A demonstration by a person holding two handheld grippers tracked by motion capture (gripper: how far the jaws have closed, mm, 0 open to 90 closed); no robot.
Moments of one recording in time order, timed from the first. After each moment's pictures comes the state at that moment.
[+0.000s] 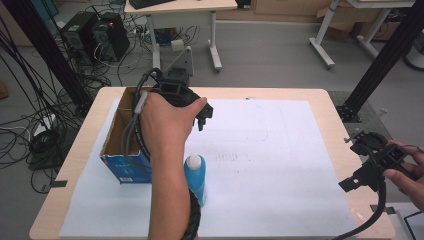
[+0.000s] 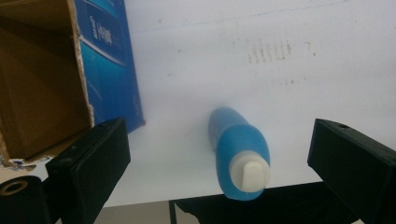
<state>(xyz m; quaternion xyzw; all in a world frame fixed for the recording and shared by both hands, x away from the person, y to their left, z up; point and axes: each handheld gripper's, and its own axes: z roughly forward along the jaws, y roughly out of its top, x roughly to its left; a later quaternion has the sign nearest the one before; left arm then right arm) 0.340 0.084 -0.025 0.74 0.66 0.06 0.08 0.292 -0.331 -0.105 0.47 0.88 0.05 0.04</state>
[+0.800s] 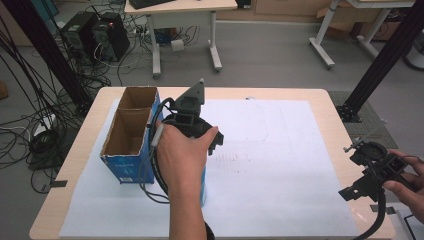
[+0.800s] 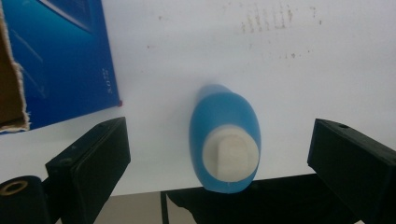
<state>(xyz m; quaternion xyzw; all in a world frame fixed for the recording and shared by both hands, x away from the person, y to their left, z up) 0.320 0.061 -0.070 0.74 0.66 0.05 0.06 0.274 -0.325 -0.114 0.47 0.88 0.04 0.05</state>
